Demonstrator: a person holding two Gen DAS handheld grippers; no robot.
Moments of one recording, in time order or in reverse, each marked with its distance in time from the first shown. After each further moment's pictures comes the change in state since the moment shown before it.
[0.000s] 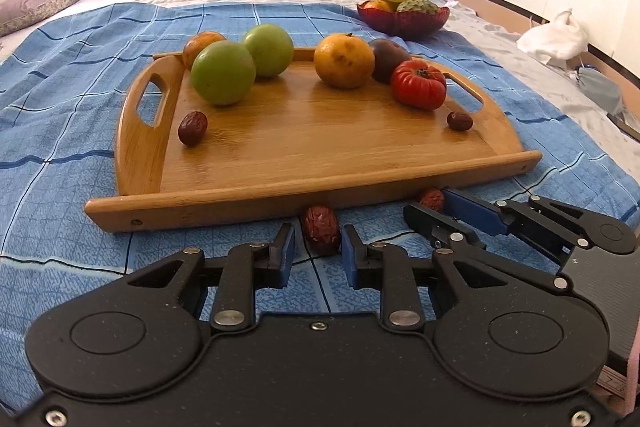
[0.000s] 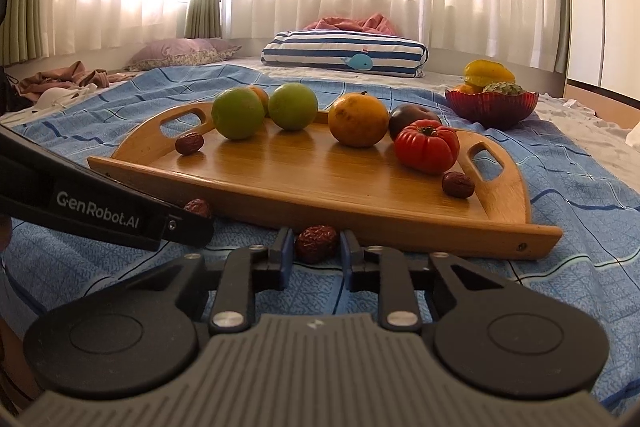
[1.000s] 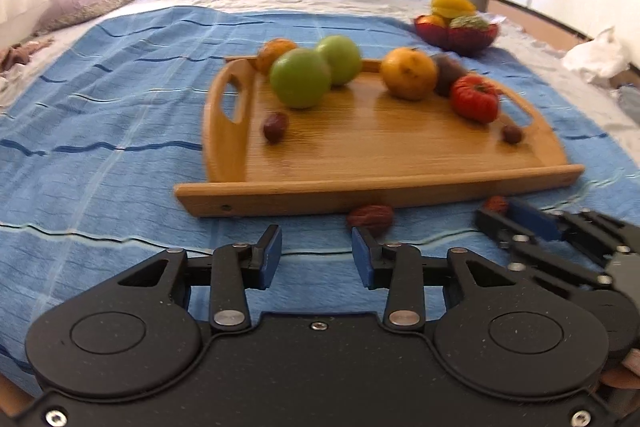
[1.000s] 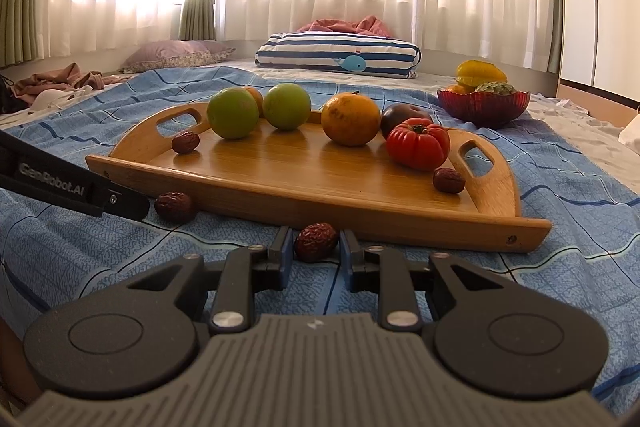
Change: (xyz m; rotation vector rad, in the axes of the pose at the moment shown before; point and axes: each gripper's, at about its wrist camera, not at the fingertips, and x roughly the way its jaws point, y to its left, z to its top) left arm -0.023 0.024 -0.008 -0.059 -0.032 0.117; right arm -0.006 -0.001 -0.003 0.007 -0.006 -0.019
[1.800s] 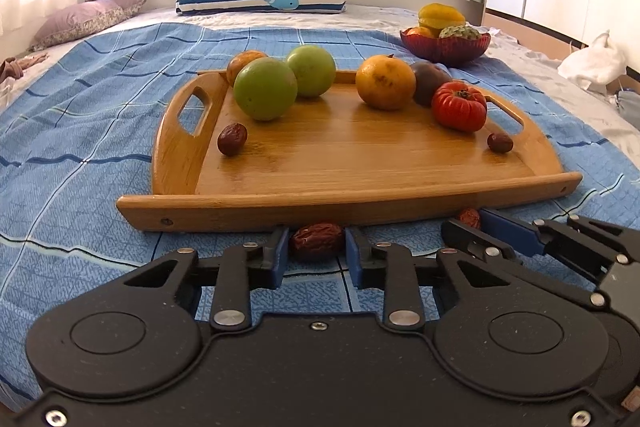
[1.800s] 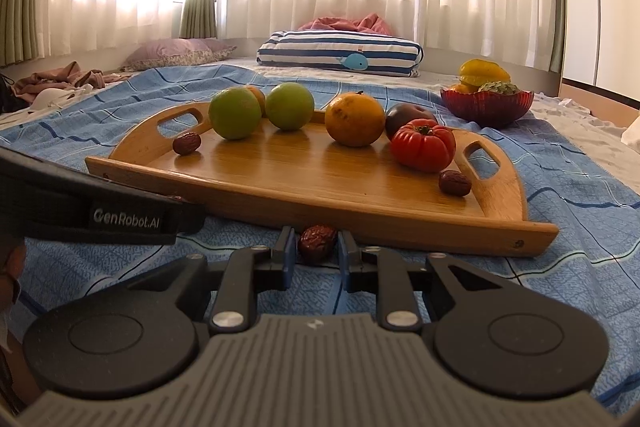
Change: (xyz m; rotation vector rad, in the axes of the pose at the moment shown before) left arm 0.025 -0.033 -0.004 0.018 -0.069 0.026; right arm 0.006 0.004 0.004 -0.001 0.011 0.003
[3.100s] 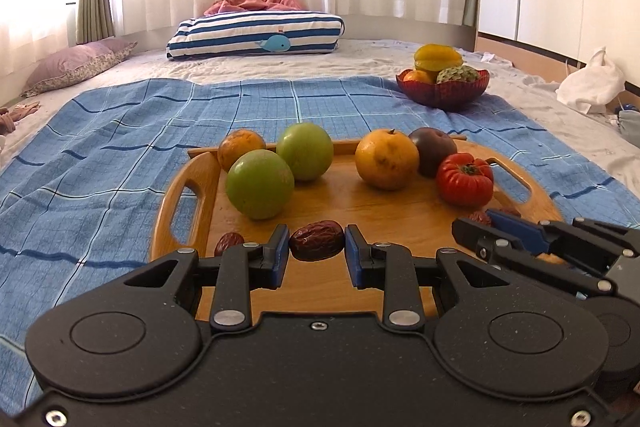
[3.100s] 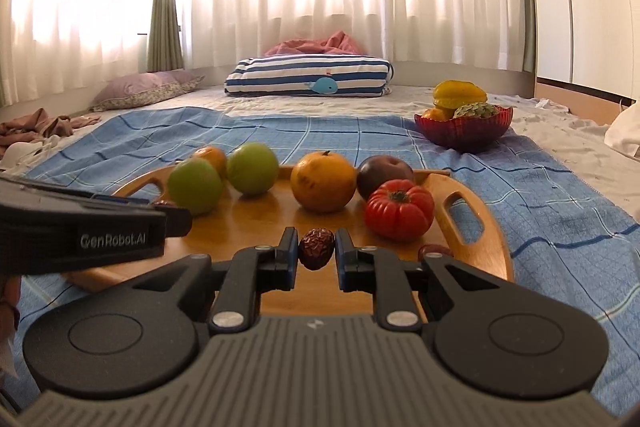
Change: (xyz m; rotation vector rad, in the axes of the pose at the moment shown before) left arm 0.015 0.001 0.061 0.048 -0.094 -0.002; right arm 0.025 -0.018 0.053 0.095 -0.052 -0.071
